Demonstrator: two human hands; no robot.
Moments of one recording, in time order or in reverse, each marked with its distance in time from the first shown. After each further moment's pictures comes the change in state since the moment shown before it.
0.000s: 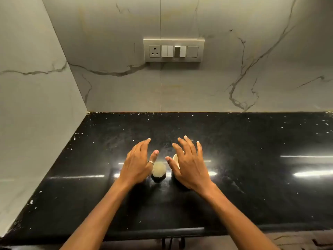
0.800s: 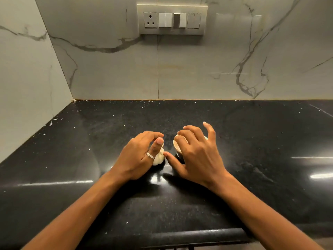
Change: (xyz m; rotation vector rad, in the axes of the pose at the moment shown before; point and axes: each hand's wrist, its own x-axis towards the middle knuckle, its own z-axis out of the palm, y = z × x) left_hand -0.001 -0.028 0.063 -0.256 0.114 0.315; right_hand -0.024 0.021 0.053 -0.210 0.355 -0.243
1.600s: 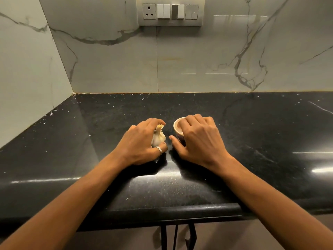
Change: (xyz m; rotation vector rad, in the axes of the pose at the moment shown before) left_hand -0.008 0.007 0.002 0.284 -0.129 0.051; right_hand -0.006 -0.001 0.002 -0.015 -0.064 0.045
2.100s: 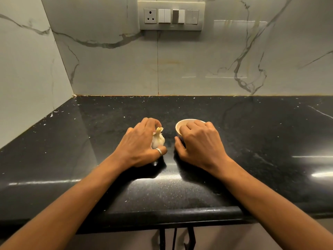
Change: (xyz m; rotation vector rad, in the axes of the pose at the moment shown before) left_hand -0.002 0.006 -0.005 0.021 -0.002 -0.079; right_hand 0.000 -0.001 -0.002 -0.001 -0.035 0.000
